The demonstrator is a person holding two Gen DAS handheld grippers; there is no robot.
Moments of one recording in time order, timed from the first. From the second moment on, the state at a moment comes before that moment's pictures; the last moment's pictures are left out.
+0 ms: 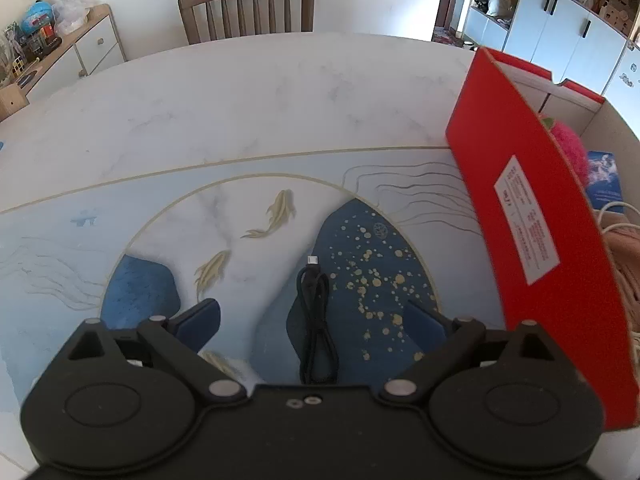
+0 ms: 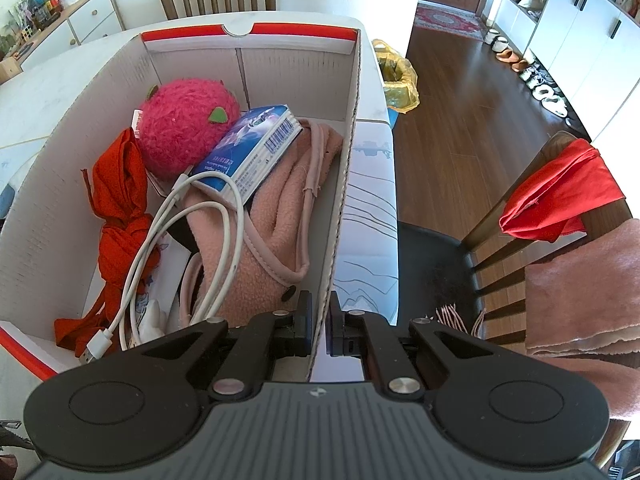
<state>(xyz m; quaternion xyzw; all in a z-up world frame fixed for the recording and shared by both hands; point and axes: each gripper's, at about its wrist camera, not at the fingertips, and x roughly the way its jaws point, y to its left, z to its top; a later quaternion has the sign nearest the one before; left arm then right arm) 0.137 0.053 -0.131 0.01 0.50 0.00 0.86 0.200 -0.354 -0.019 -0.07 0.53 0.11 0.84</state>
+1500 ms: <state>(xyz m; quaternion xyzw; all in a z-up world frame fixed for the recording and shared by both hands) 0.126 0.045 -0.095 -0.02 0.46 -0.03 0.89 0.196 -0.357 -0.023 -0.07 0.53 0.10 0.84</state>
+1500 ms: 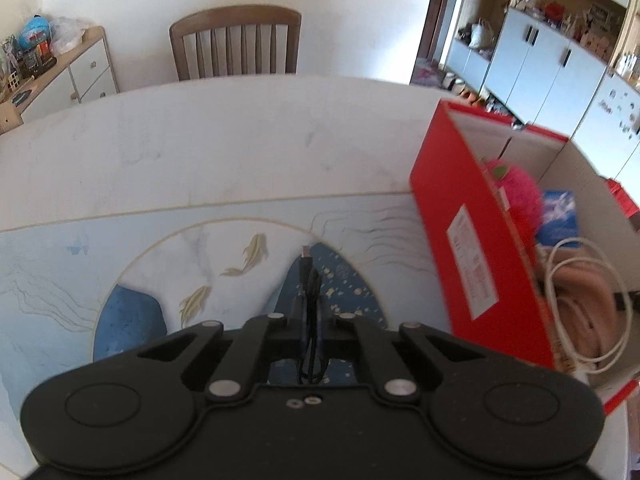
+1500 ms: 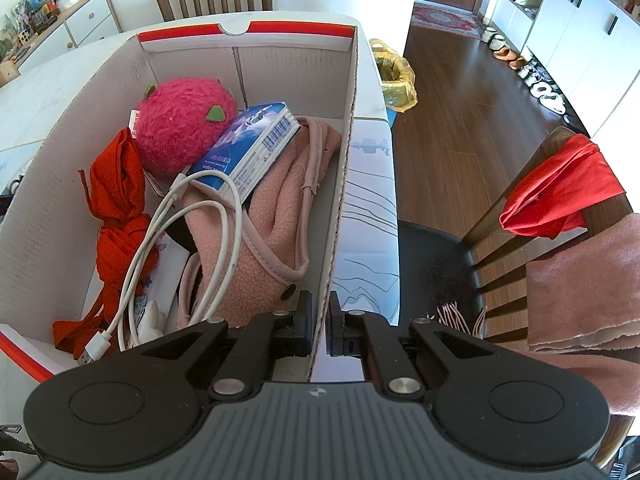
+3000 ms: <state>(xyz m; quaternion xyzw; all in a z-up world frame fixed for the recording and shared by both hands) 0.105 -0.050 0.053 -0.02 0.32 -0.26 0.91 0.198 -0.352 -0.022 -0.07 0.53 0.10 0.84</state>
